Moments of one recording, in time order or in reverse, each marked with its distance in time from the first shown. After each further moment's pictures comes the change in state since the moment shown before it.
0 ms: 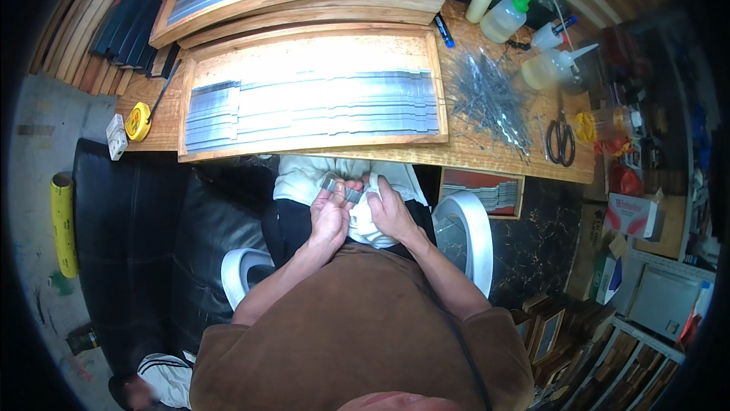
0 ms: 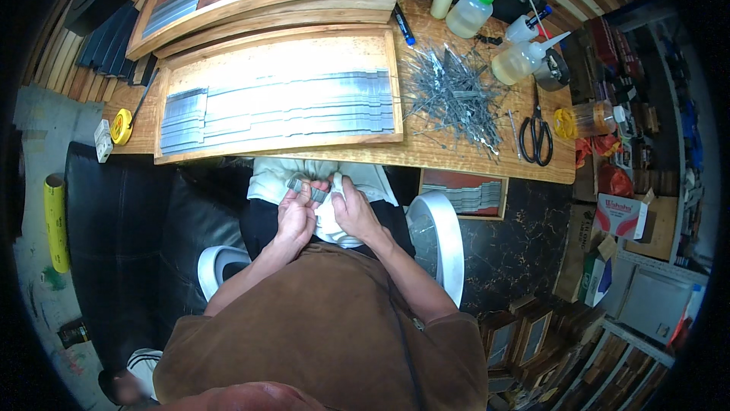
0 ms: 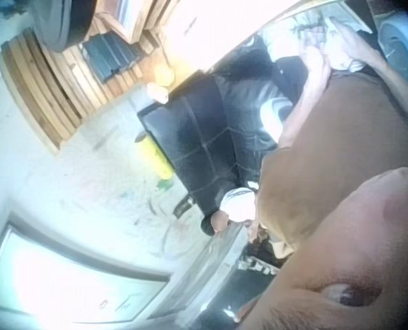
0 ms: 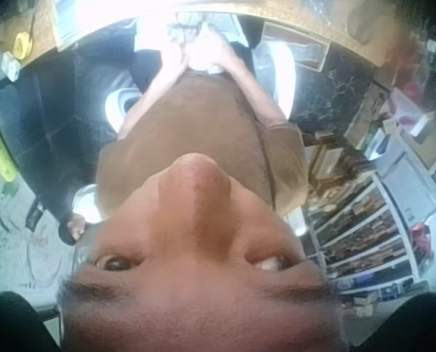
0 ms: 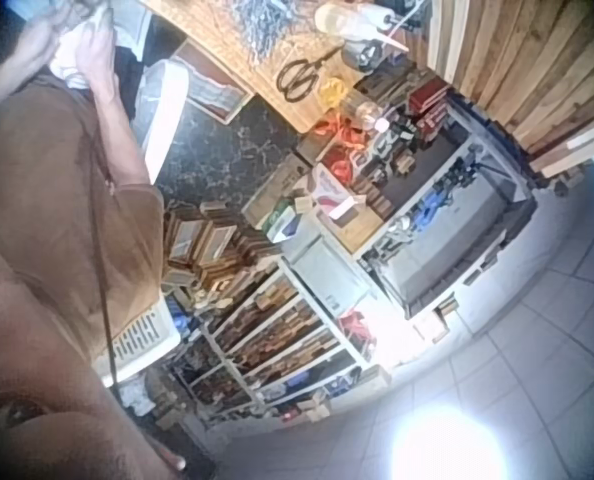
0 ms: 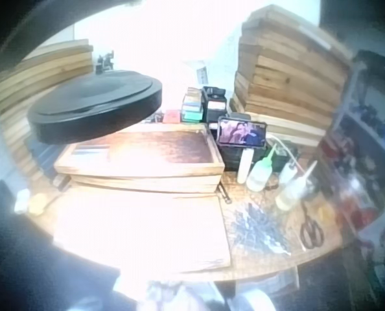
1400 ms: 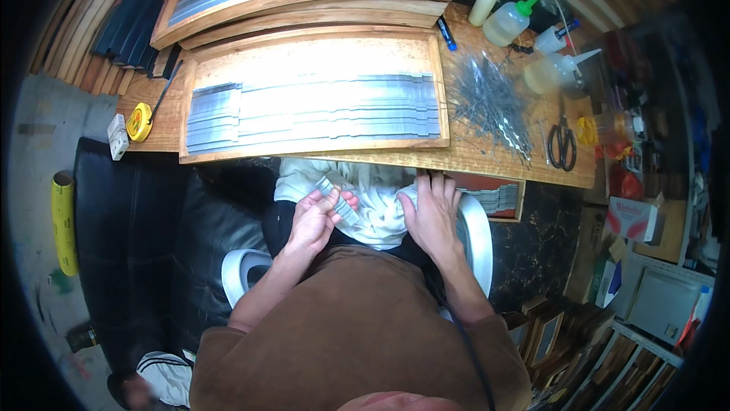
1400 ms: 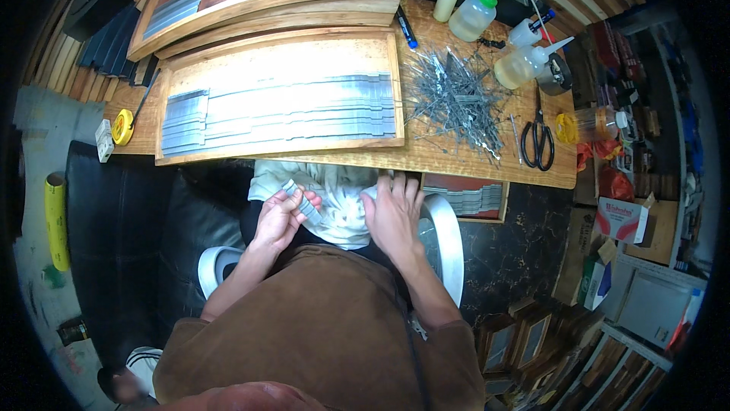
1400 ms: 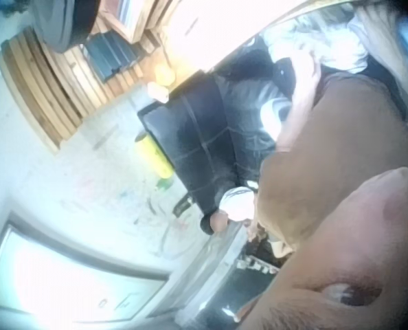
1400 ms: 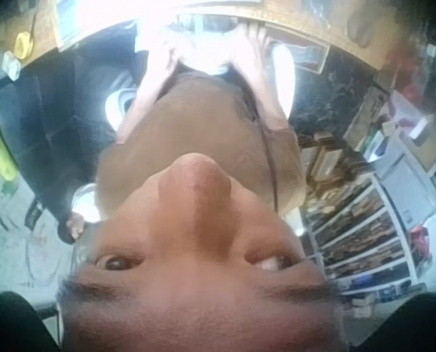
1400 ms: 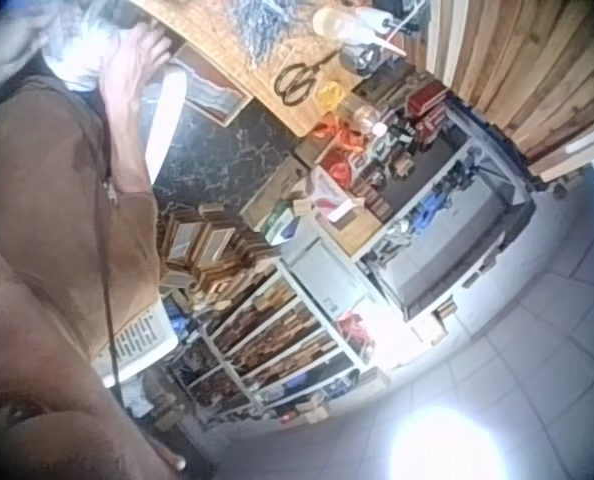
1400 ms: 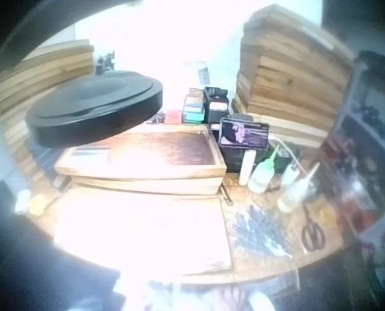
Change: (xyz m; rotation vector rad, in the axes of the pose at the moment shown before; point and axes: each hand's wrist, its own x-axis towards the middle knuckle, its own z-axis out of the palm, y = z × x) left_hand -0.023 0.065 0.011 0.242 -0.102 -0.201; right_hand -0.024 -0.077 -0.070 -0.954 0.309 -0.152
